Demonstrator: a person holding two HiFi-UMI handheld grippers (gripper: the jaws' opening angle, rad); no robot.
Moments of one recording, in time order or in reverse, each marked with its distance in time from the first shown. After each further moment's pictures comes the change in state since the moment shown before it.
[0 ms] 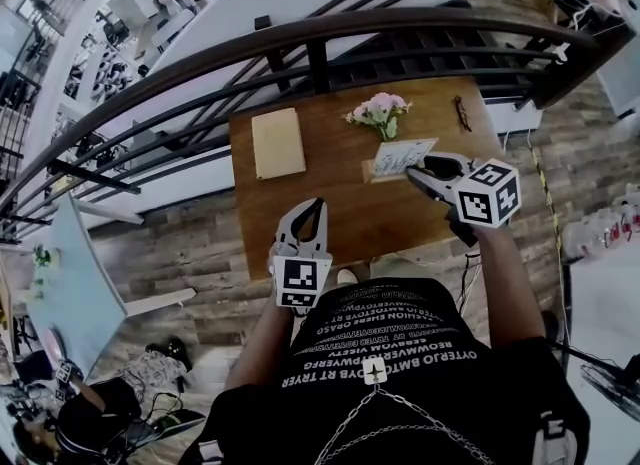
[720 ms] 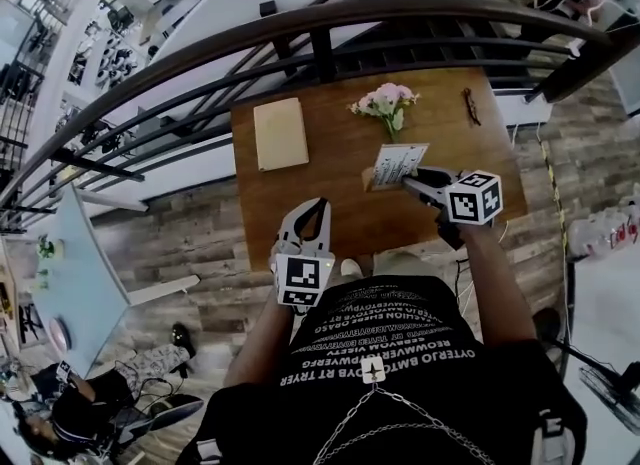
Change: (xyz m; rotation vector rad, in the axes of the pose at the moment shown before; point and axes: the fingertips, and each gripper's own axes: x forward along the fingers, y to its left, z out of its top) left arm 0.011 -0.009 -0.018 0.003 0.074 -0.013; right arm 0.049 -0.035 -0.080 0.229 0.017 0.085
